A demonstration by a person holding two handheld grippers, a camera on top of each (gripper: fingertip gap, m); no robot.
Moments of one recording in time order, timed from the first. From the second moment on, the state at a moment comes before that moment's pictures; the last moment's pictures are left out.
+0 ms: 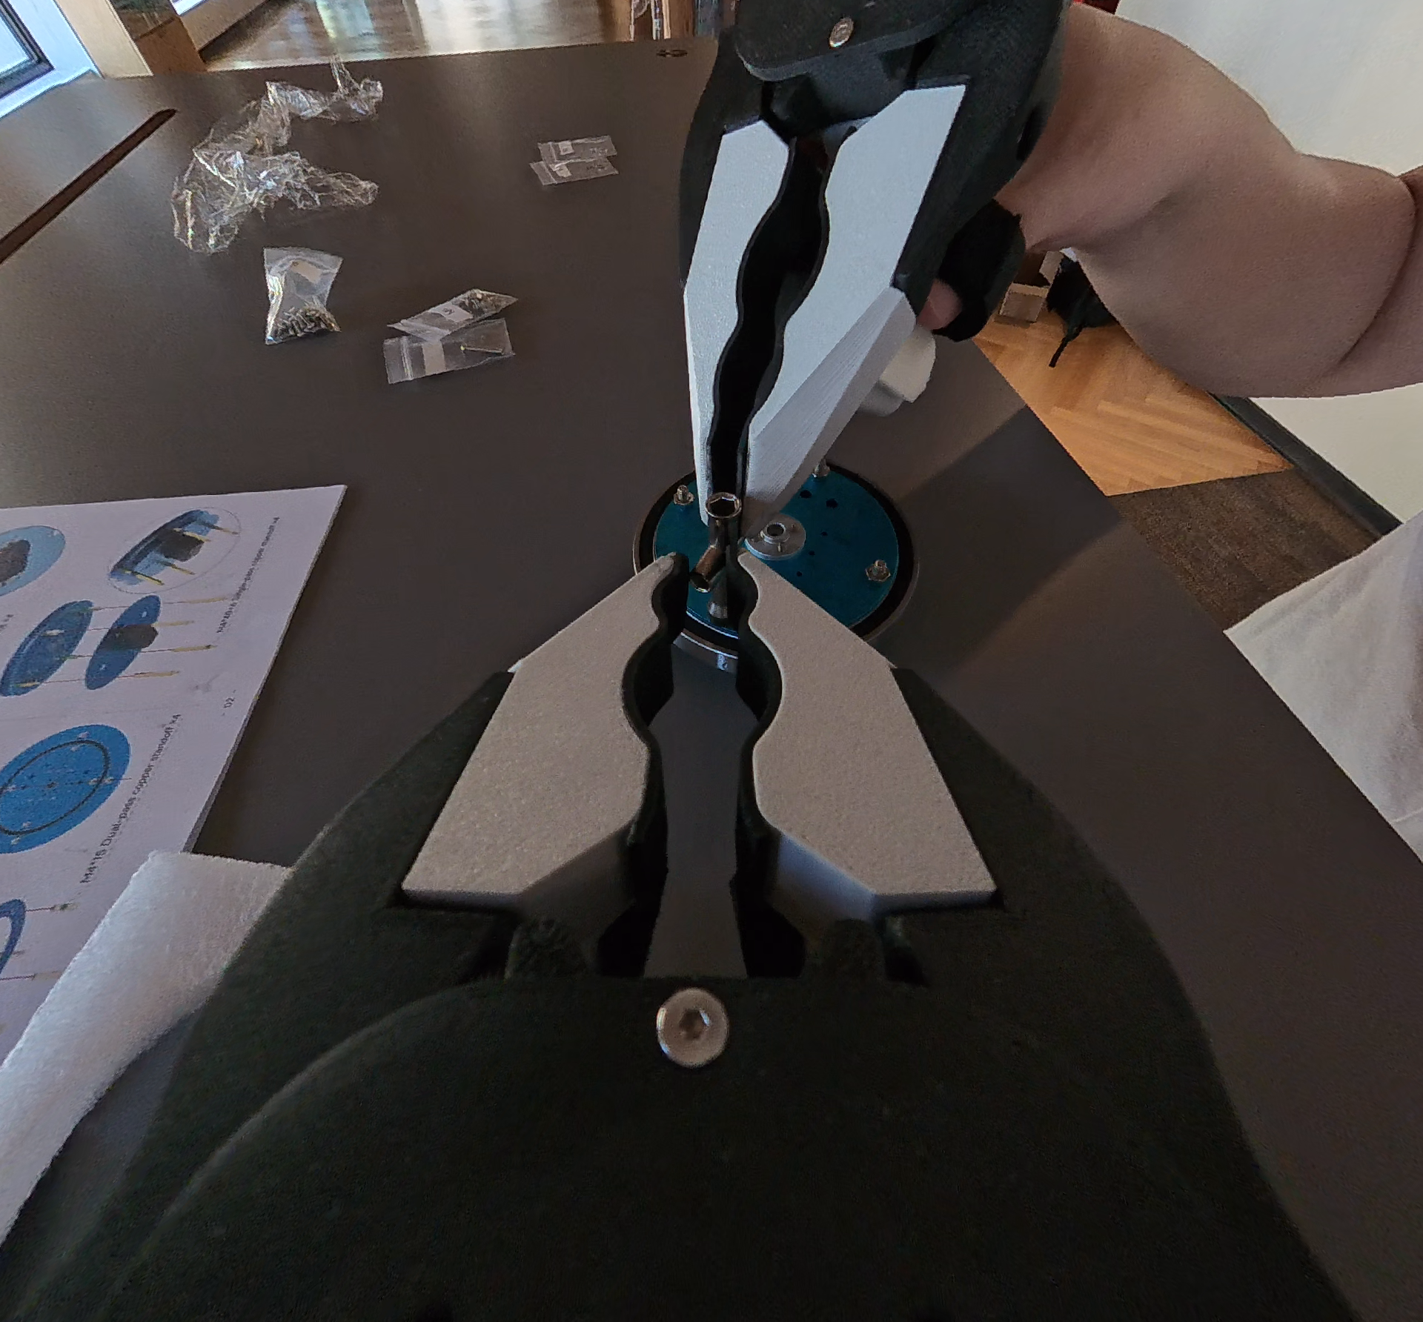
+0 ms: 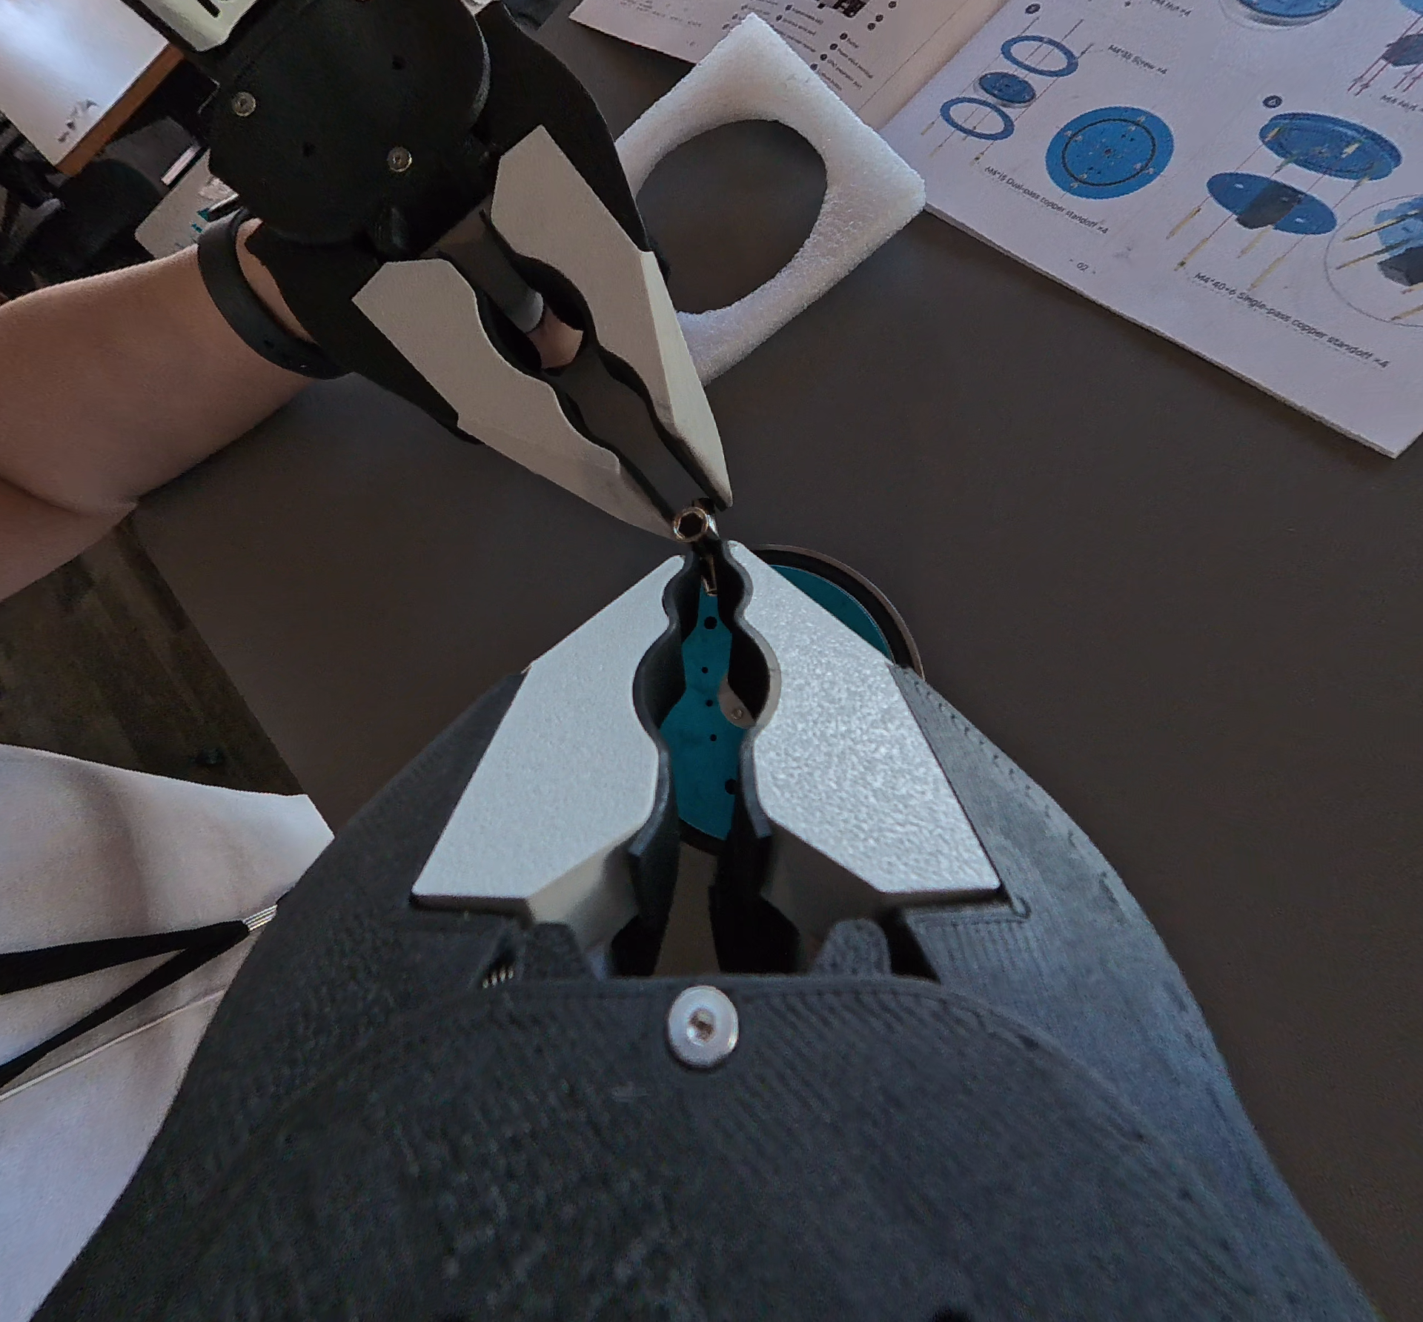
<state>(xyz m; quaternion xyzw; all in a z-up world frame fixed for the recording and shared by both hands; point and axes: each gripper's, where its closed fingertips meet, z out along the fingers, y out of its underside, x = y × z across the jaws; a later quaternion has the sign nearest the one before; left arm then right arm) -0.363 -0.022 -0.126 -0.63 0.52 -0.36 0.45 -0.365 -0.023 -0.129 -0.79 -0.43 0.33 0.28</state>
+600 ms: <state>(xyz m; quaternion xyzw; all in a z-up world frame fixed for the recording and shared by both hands) -0.367 -0.015 -0.130 -0.65 0.51 -0.33 0.46 -0.367 -0.040 -0.153 -0.80 -0.48 0.28 0.23</state>
